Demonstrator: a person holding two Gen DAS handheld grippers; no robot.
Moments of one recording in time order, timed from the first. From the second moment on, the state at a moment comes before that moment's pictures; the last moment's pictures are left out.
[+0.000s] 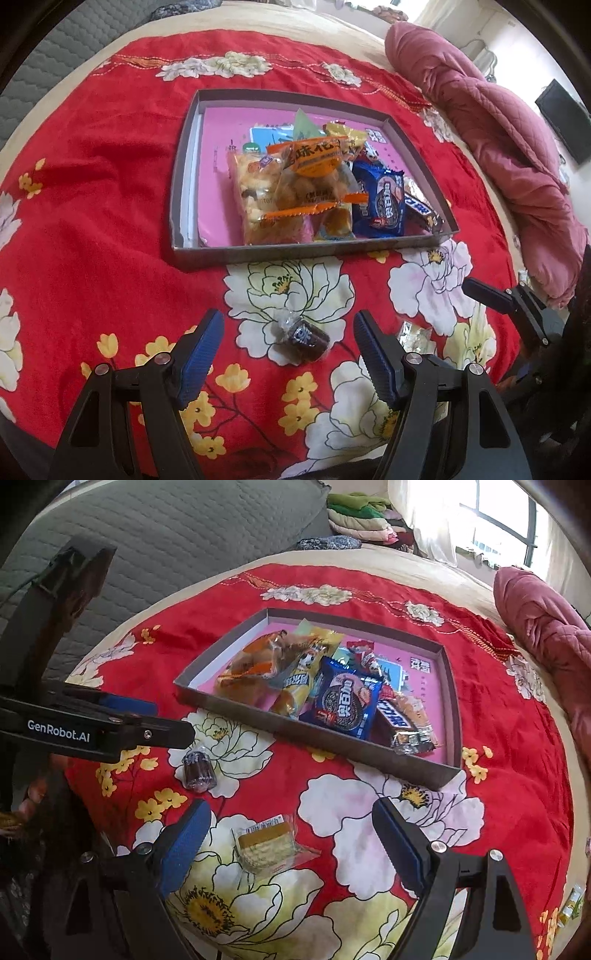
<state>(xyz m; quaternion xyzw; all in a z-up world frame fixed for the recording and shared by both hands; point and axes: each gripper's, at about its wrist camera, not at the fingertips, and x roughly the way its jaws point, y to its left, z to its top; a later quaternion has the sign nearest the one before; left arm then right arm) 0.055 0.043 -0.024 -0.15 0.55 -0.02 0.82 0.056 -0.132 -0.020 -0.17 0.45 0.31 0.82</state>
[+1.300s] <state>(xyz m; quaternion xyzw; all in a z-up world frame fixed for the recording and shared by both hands) 0.053 0.019 -0.076 -0.09 0.58 -0.02 0.81 0.057 -0.116 -0.076 -0.20 0.49 0.34 0.78</state>
